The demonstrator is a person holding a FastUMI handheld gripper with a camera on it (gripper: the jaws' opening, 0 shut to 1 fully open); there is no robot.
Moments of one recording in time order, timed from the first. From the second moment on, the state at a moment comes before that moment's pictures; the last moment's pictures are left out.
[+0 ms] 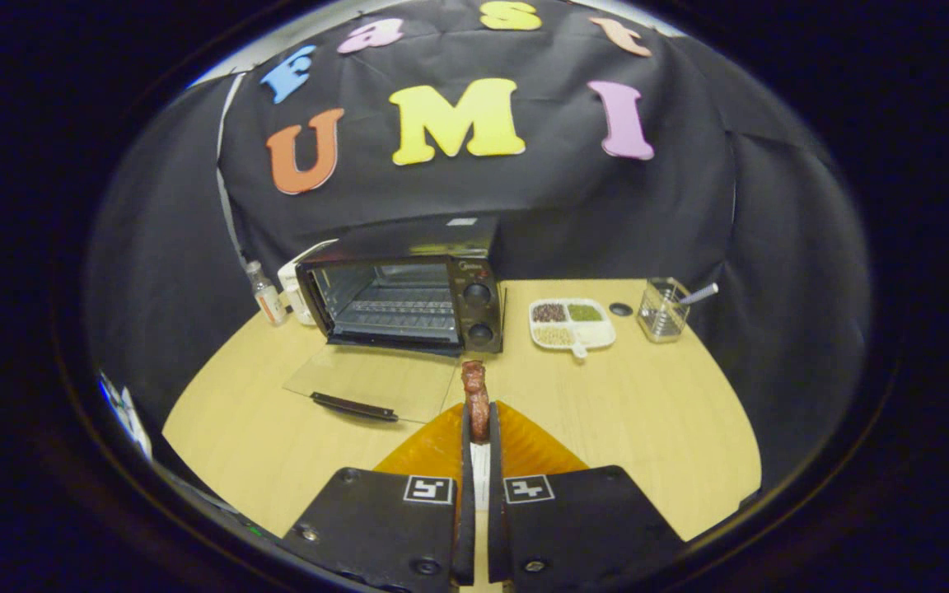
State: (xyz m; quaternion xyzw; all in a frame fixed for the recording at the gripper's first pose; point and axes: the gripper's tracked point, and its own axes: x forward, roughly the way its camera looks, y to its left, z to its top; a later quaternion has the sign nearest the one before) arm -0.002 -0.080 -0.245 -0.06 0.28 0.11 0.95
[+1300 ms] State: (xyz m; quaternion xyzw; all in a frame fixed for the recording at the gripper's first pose) arm 0.109 0.111 -0.280 0.03 0.15 0.11 0.98
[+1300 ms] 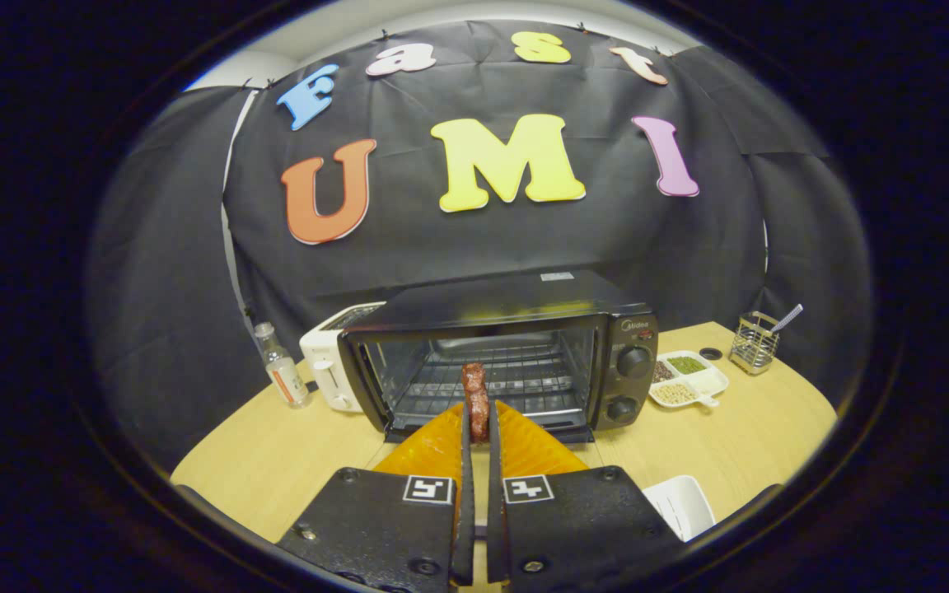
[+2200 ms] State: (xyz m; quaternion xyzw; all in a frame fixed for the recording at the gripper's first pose) arm 0.225 0.123 -0.337 0.34 0.18 0.11 0.91
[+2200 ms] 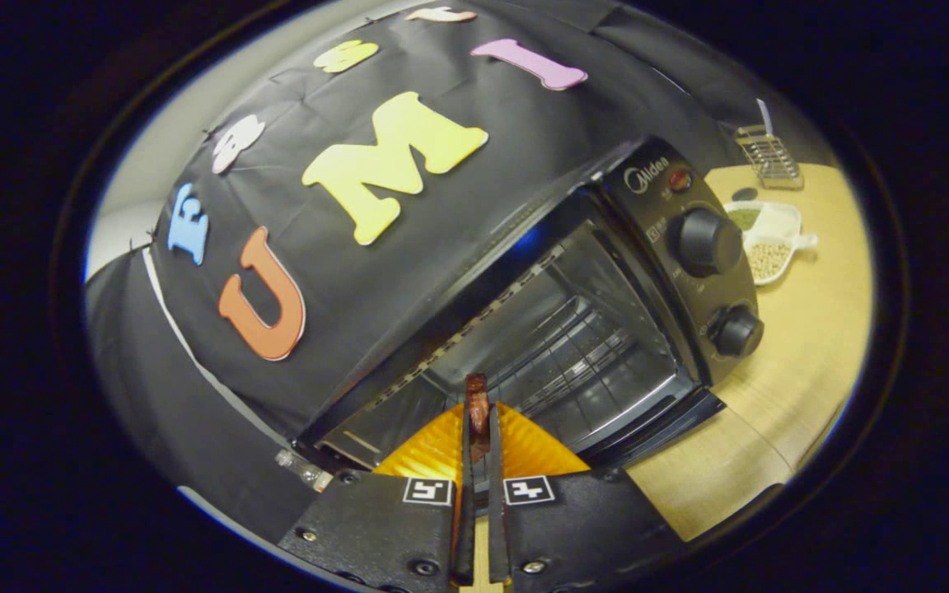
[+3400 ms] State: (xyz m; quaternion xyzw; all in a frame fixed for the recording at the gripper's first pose) arm 0.107 0.087 -0.306 0.06 0.14 0.05 0.99
